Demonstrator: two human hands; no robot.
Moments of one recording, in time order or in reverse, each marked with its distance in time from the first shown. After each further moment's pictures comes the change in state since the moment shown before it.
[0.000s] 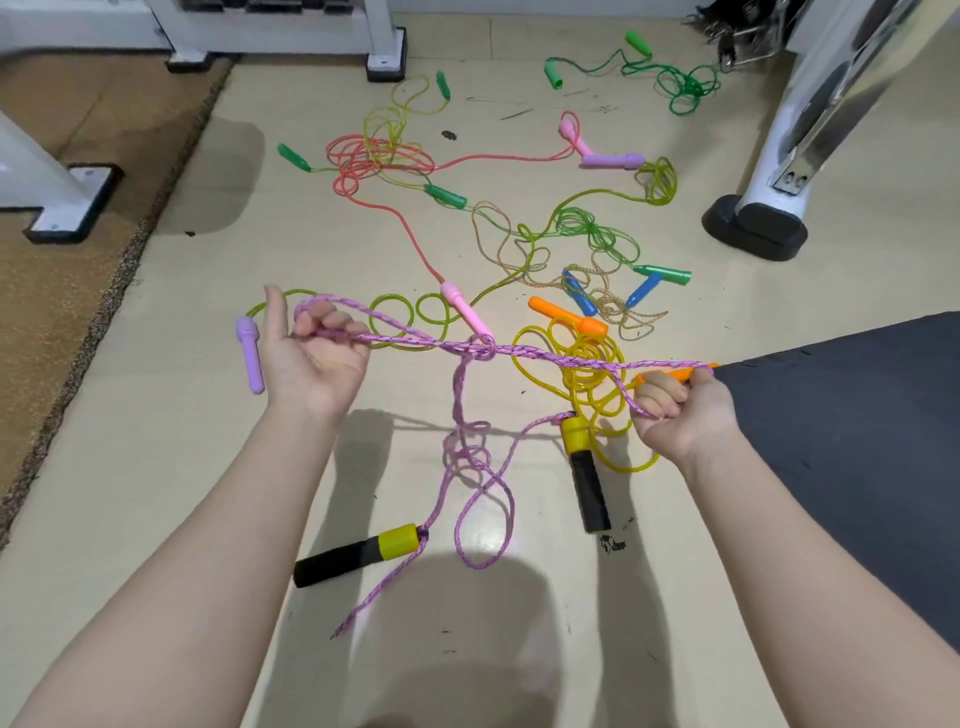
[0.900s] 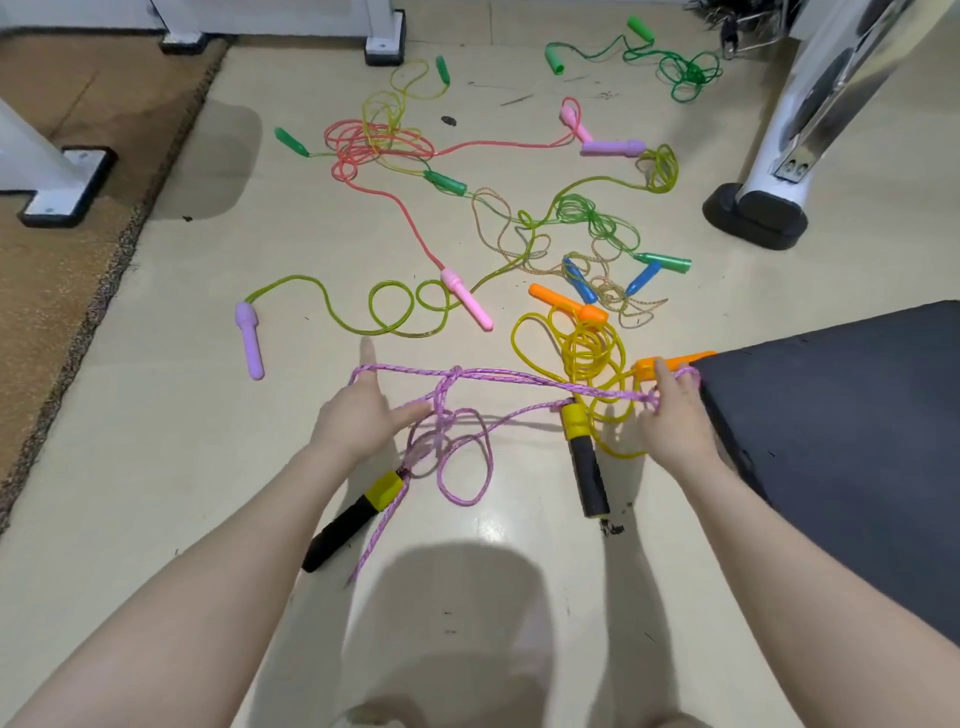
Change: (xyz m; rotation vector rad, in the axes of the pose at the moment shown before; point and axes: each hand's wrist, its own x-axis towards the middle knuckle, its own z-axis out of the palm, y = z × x) left_hand -0.008 -0.029 -0.060 2.190 -0.103 0.140; right_hand 0.023 0.012 -0.052 -1.907 0.230 -0.715
